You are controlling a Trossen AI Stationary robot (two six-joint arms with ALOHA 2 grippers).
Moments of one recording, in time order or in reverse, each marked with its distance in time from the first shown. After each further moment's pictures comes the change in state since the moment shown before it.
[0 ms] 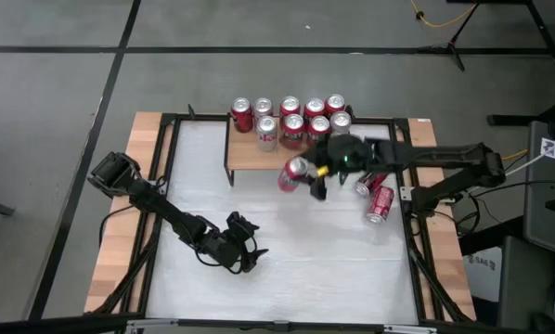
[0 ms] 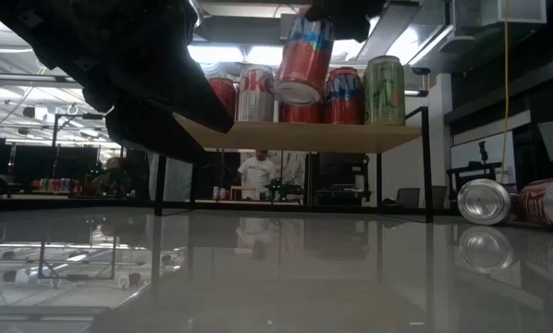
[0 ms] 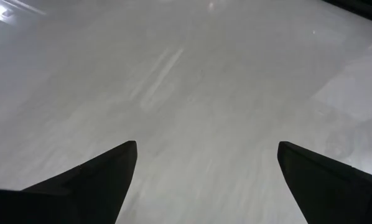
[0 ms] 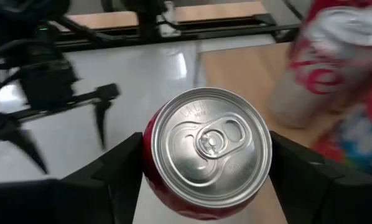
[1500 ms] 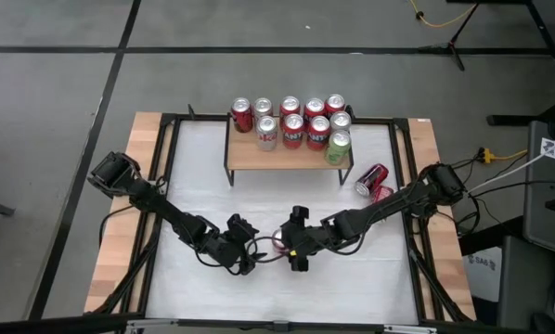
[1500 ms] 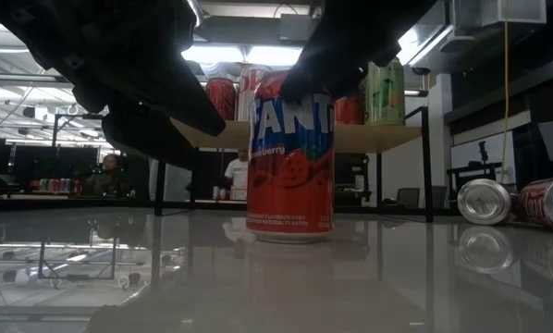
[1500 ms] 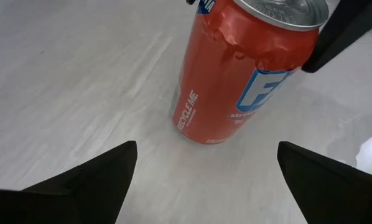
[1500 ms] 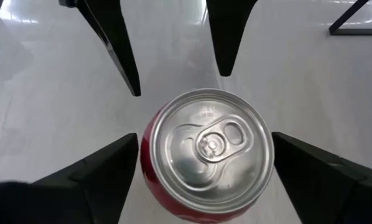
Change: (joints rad) left arm 0.000 0.000 -0.001 -0.003 0.071 -0.003; right arm 0.432 0.434 -0.003 0.141 0.251 0.214
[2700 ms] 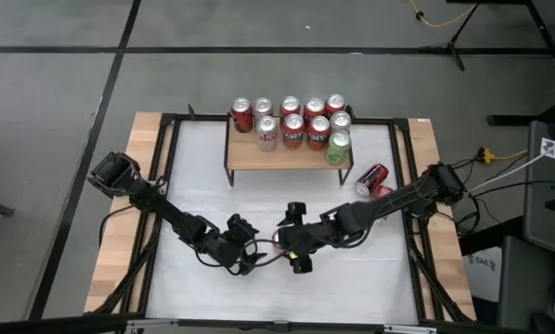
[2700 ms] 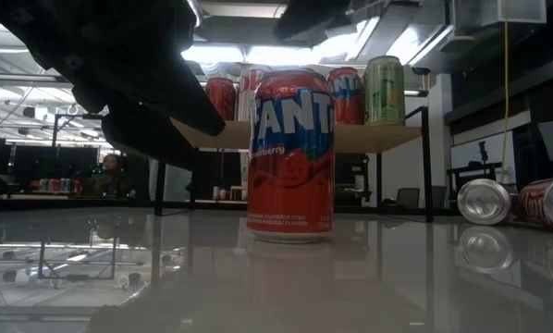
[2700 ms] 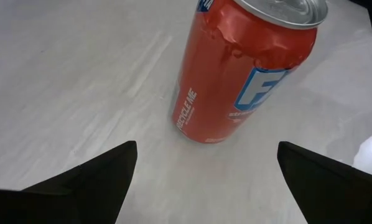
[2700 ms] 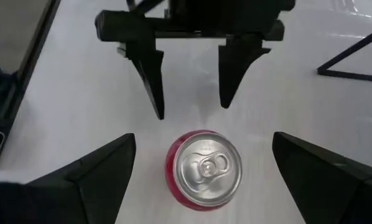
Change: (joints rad) left arm 0.000 0.000 0.000 0.000 0.002 0.000; right arm 0.000 -0.001 0.313 -0.354 -0.059 -0.112
